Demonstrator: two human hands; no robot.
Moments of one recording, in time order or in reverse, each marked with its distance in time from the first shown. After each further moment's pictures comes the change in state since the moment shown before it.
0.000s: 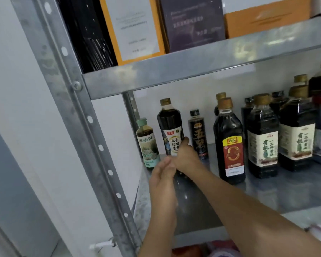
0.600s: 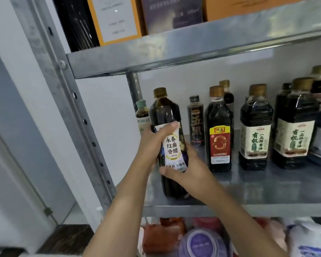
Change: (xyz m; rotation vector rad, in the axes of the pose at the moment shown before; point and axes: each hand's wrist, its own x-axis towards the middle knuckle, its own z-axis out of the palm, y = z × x) left_hand 0.024 0.037 0.034 0.079 -0.163 0.122; right_hand -0.132 0.046 -0.083 0.408 -0.328 -0.239
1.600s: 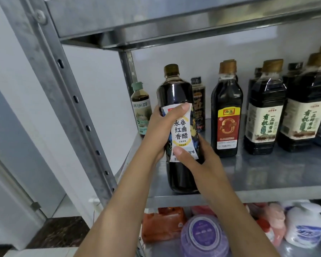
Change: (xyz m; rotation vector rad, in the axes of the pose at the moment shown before) left_hand 0.010 -0.018 -0.003 -0.117 -0.160 -0.038; right_hand -0.017 0.013 0.023 0.401 0.186 -0.055
